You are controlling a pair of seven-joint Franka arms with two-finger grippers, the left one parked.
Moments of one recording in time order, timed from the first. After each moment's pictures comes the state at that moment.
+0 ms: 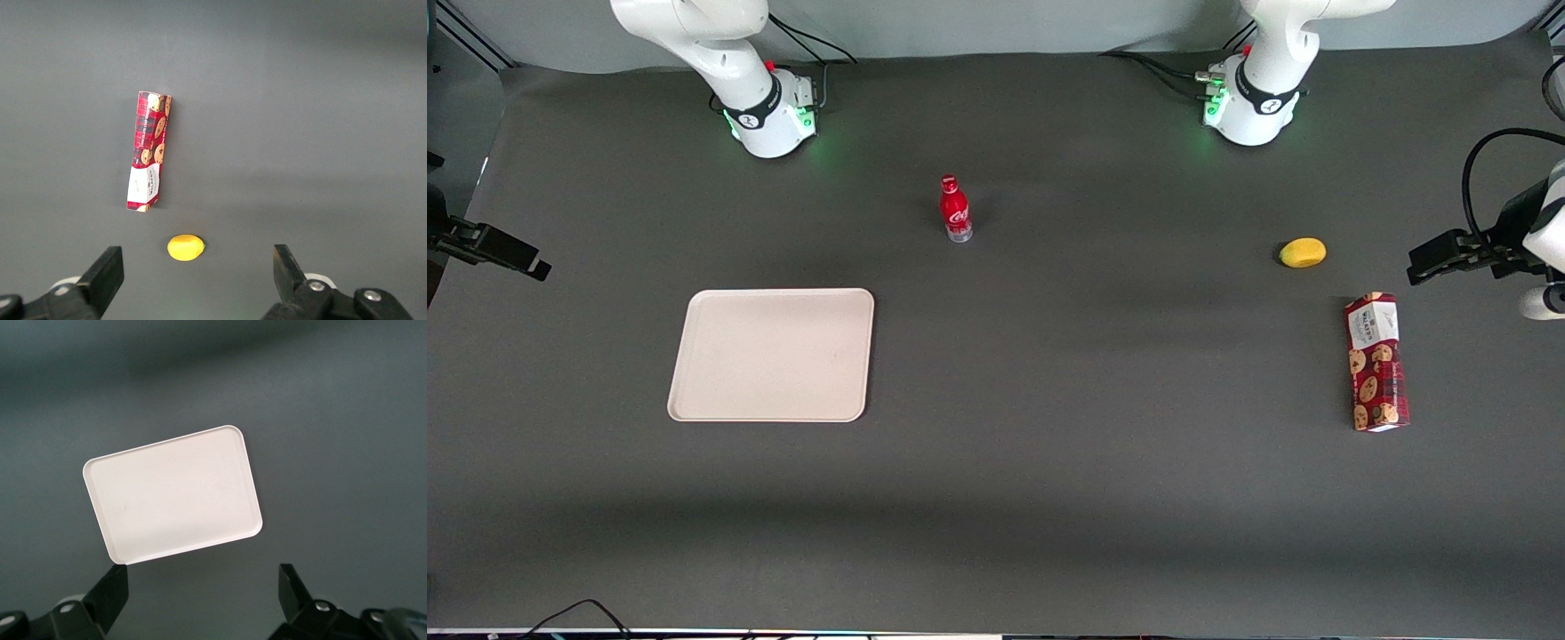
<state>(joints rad) -0.03 -0.01 -0.06 -1.58 0.00 1.57 0.16</state>
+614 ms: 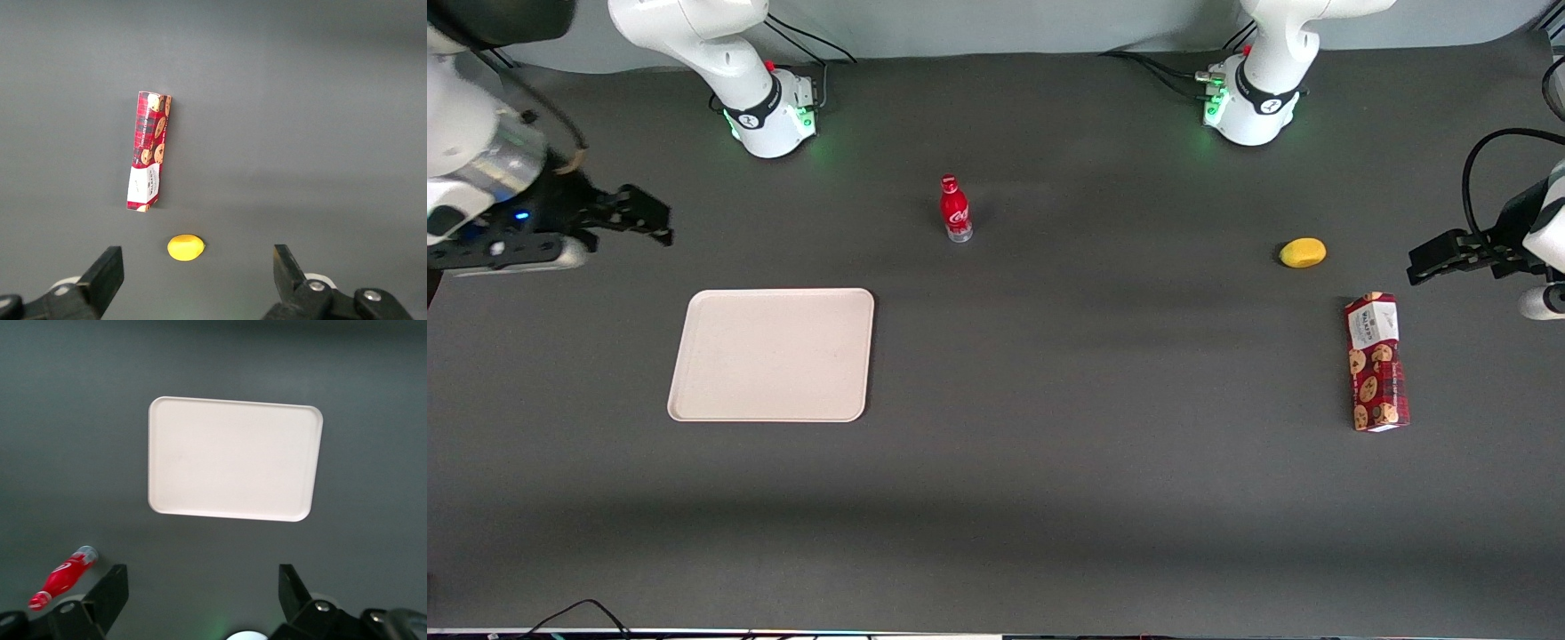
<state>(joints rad) 0.28 -0.02 -0.06 -1.58 0.01 1.49 0.20</state>
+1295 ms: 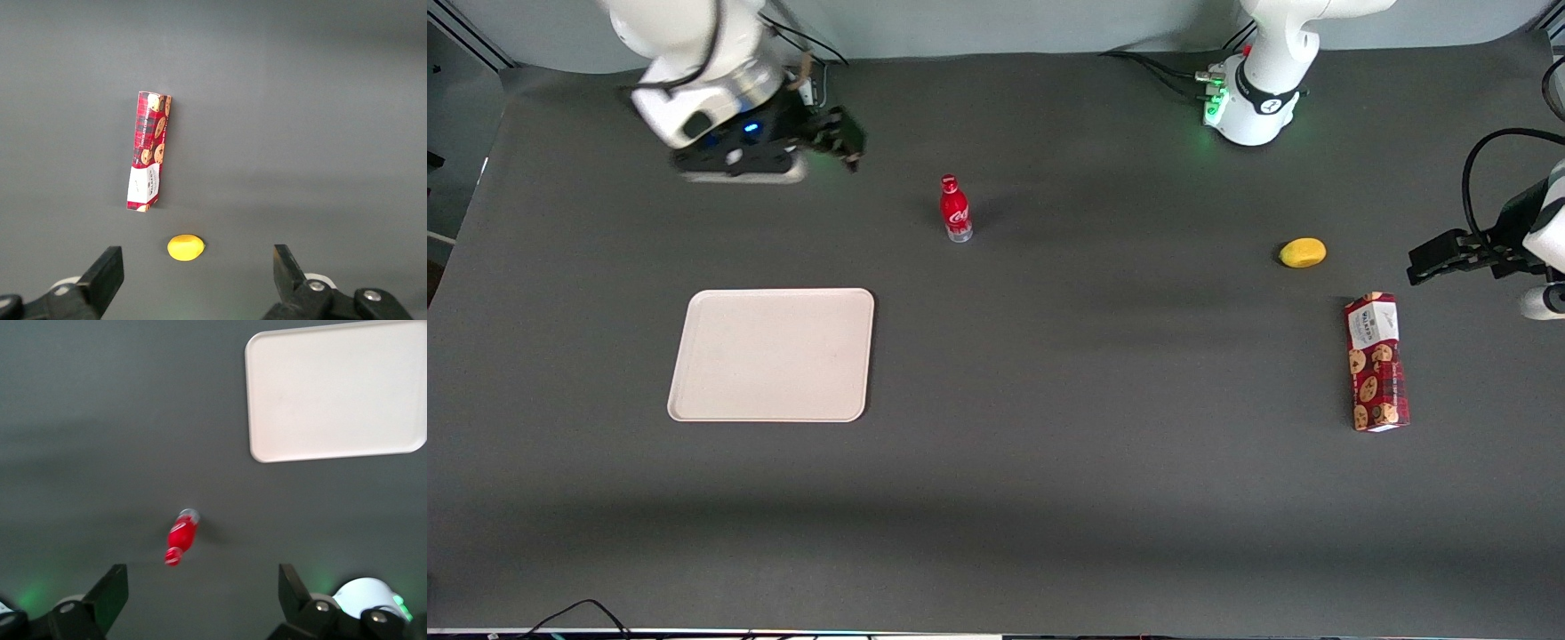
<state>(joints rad) 0.53 -0.02 0.11 -1.61 0.11 1.53 0.75</state>
